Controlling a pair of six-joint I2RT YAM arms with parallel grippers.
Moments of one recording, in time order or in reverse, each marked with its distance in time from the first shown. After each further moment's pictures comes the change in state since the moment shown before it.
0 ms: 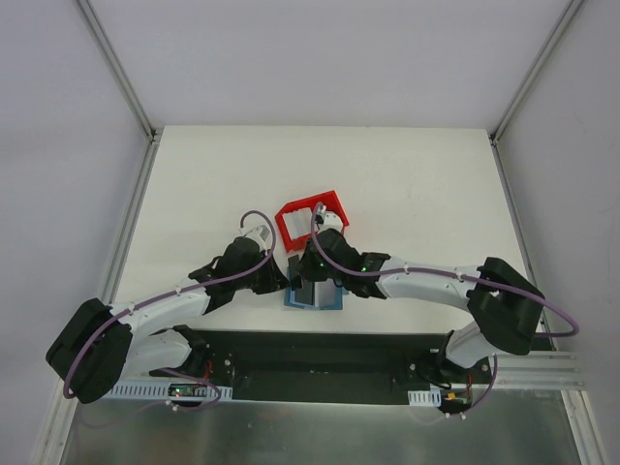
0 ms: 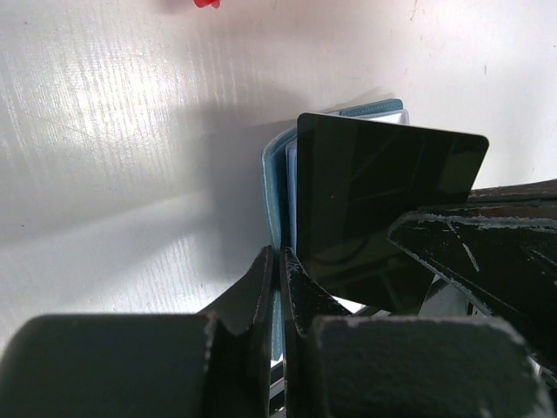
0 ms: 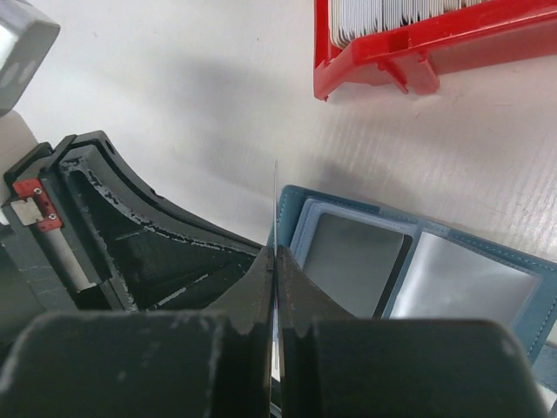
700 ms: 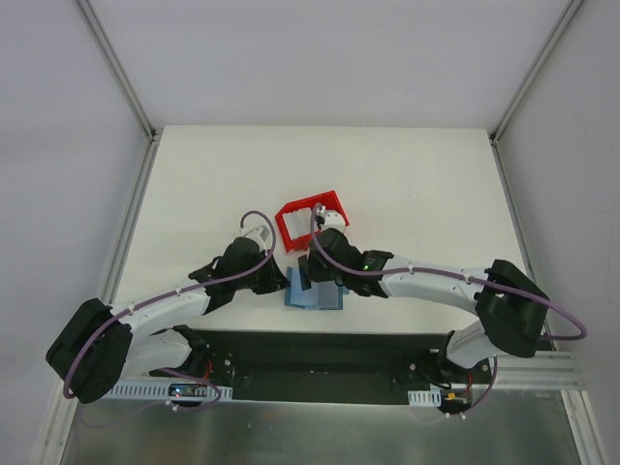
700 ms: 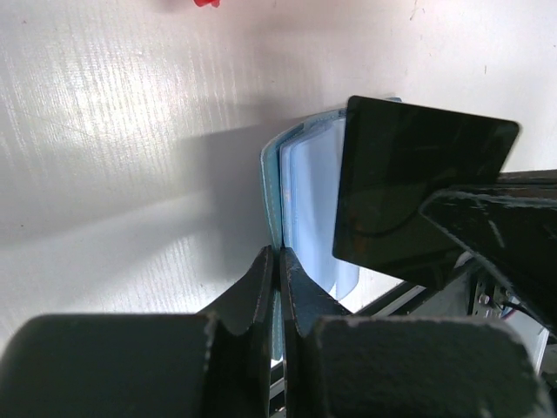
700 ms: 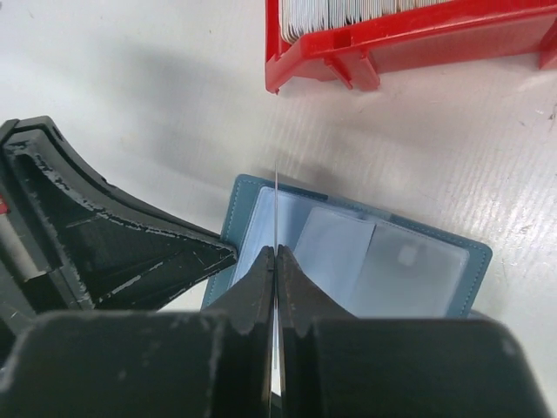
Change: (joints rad) left arm 0.000 0.000 -0.001 0.003 -0.002 0.000; right arm 0.006 -0.010 0.039 -0.137 0.065 -0.077
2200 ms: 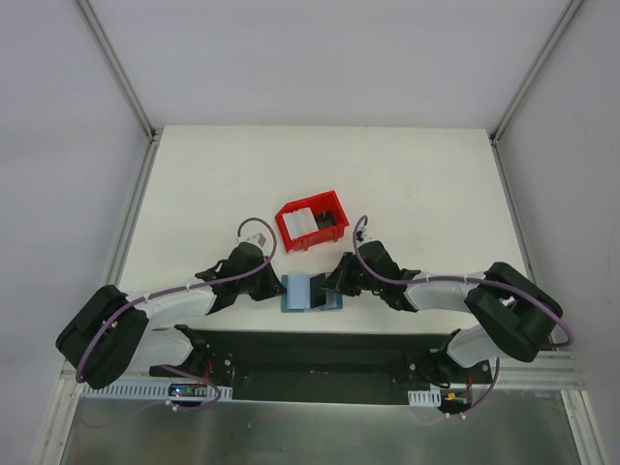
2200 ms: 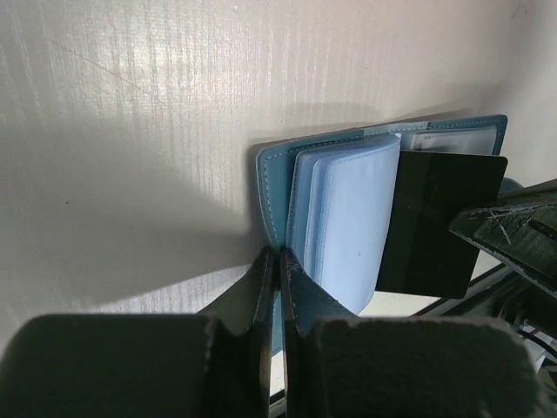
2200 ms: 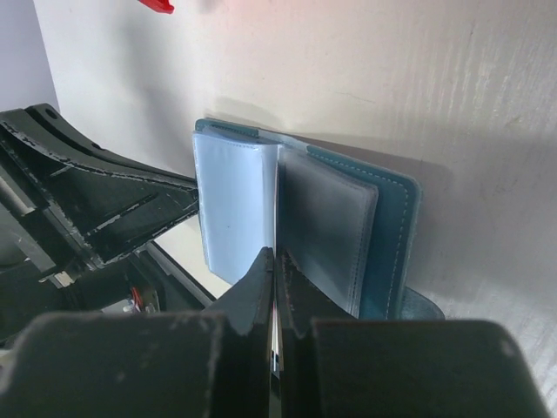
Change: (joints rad) left arm 0.000 0.099 -0.042 0.032 -0.039 -0.079; right arm -0.228 -0.061 -0.444 0.471 -0.435 0.267
